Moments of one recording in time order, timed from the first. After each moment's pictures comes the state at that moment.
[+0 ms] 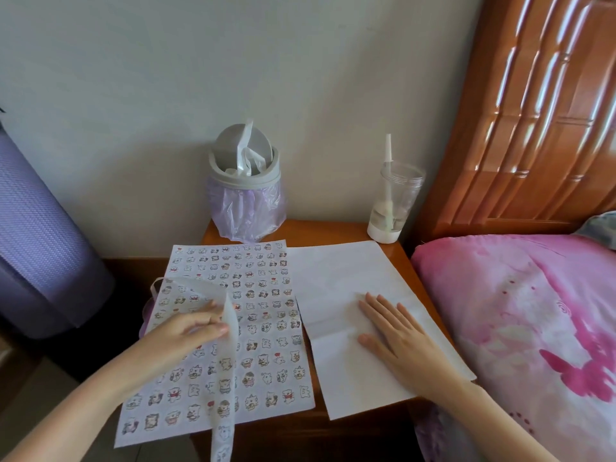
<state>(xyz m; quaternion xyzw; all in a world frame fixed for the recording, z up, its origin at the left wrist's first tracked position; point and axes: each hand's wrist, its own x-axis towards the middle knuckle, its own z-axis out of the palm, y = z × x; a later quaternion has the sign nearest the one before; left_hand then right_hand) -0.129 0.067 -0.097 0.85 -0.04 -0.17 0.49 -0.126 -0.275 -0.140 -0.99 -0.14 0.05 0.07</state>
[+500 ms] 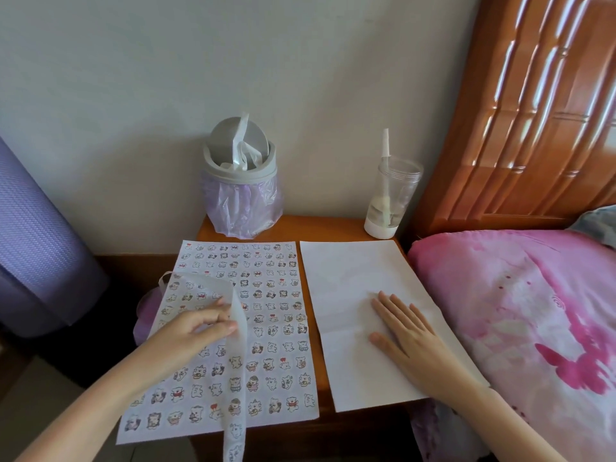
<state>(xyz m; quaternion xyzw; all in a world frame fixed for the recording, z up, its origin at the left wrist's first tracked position) -0.129 0.053 -0.097 0.85 -0.05 -0.16 0.50 -0.137 -0.289 -0.141 -0.99 -0.10 0.05 0.10</state>
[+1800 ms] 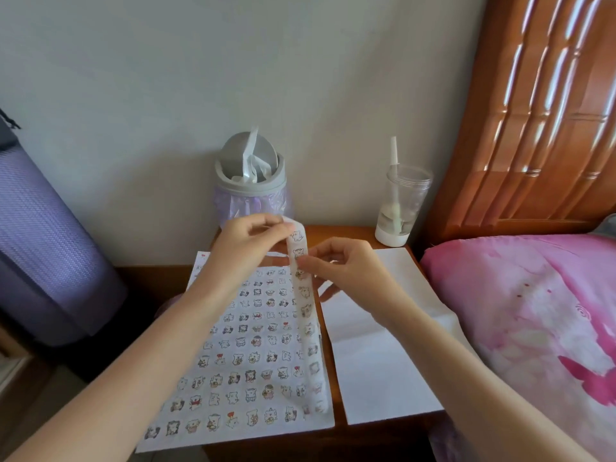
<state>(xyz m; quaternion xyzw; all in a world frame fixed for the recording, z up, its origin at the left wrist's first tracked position) -0.083 -0.009 -0.011 0.77 -0.03 0.02 0.64 -0.094 -0.173 -0.027 -0.81 -0.10 0.03 0.58</state>
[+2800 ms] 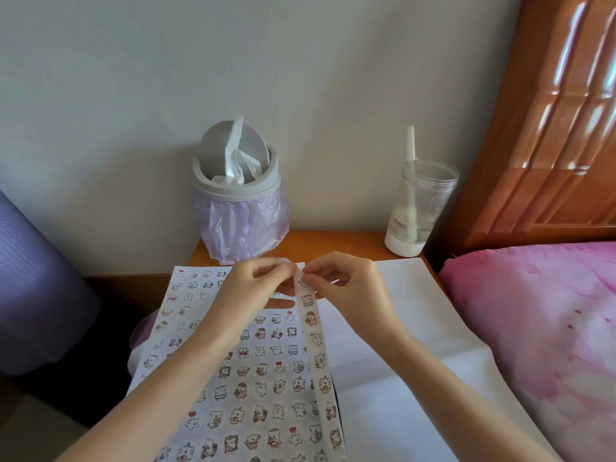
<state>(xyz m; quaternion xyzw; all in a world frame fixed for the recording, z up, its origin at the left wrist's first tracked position) -0.034 -0.027 -0.064 0.74 0.00 -0.05 0.67 -0.030 -0.180 -0.087 -0.81 -0.13 -0.10 0.56</state>
